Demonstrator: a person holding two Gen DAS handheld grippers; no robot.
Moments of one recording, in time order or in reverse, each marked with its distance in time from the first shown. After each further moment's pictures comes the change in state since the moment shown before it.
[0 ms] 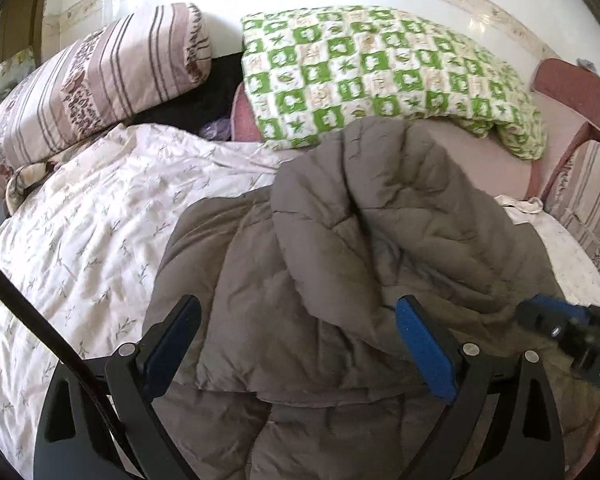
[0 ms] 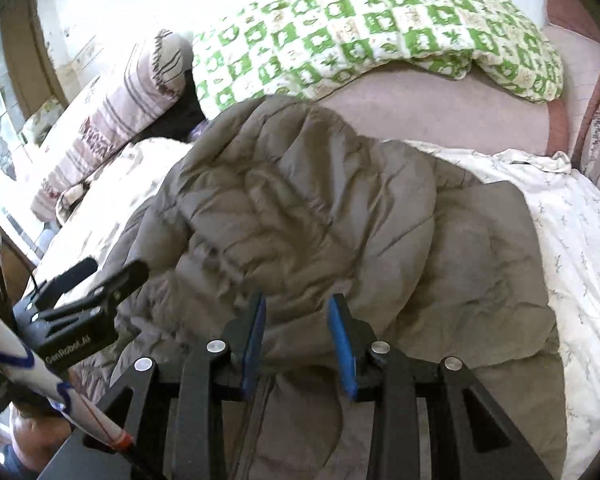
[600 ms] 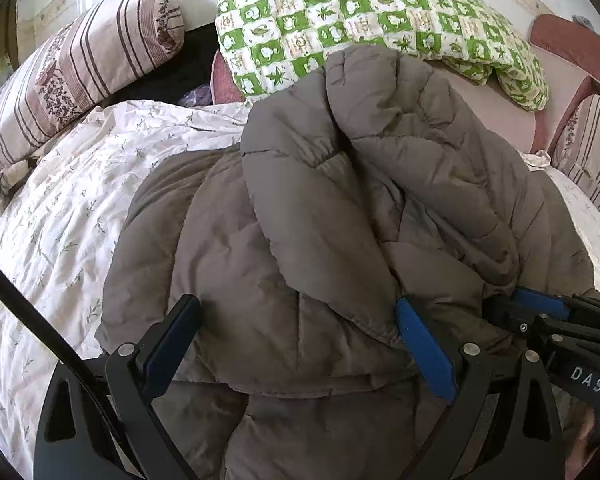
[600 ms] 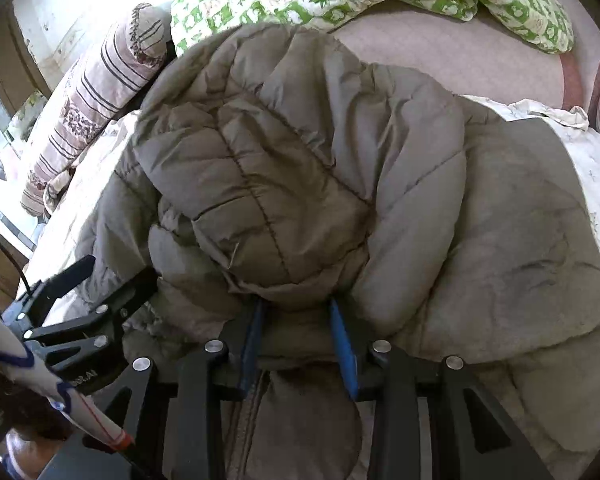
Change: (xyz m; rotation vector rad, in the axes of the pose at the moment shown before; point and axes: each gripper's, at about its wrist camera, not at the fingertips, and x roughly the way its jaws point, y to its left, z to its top) left arm 0.032 -0.018 -0.019 0.068 0.109 0.023; right arm 0.054 -0.008 -0.013 0.066 0.098 0.016
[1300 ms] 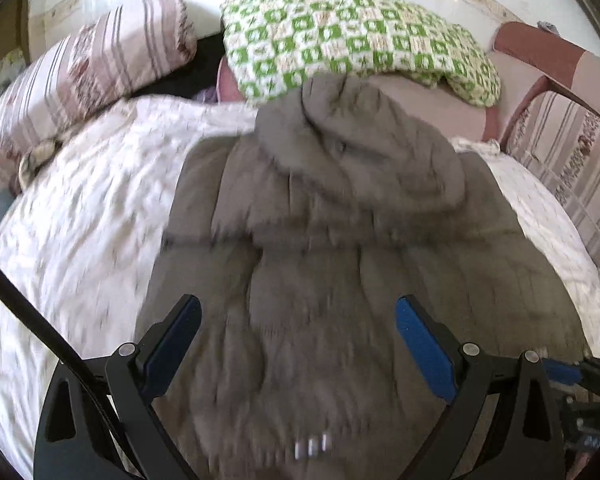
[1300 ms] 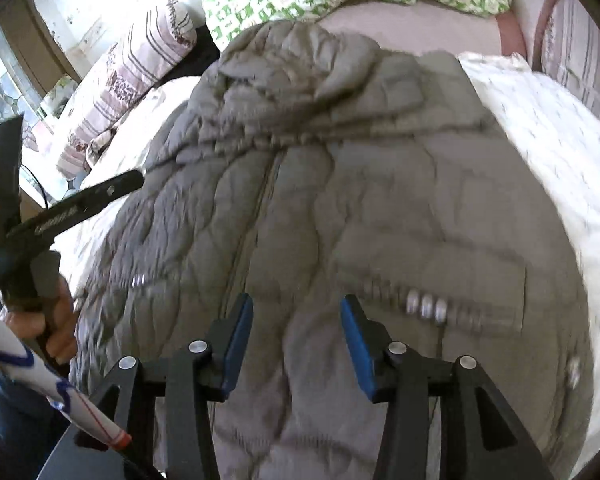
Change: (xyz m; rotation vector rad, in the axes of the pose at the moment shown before) left arm -0.132 0.010 -0.077 -0.004 0.027 -0.072; right arm -0.149 0.001 -0.170 0.023 0.060 0.036
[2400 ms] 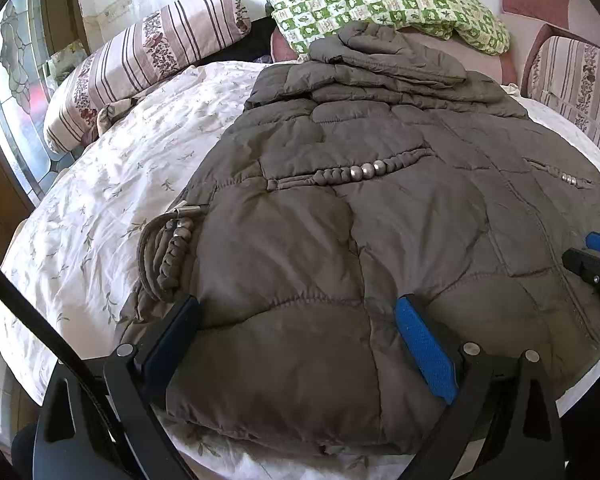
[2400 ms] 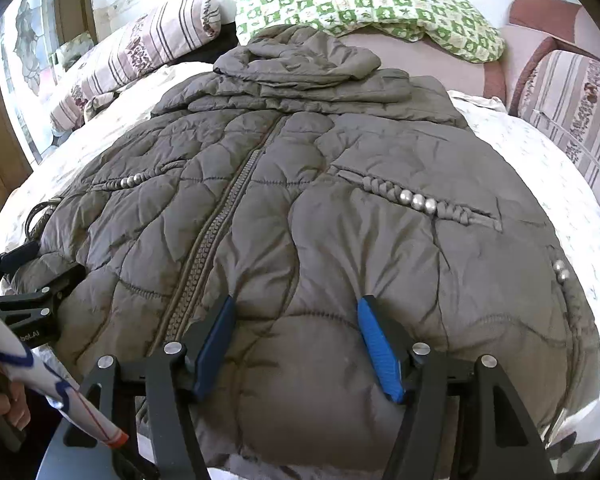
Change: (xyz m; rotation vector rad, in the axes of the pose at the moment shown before) left arm -0.058 0.001 -0.179 0.035 -0.027 0.220; right arm -0.002 0.027 -0.098 -0.171 -0.147 -0.190
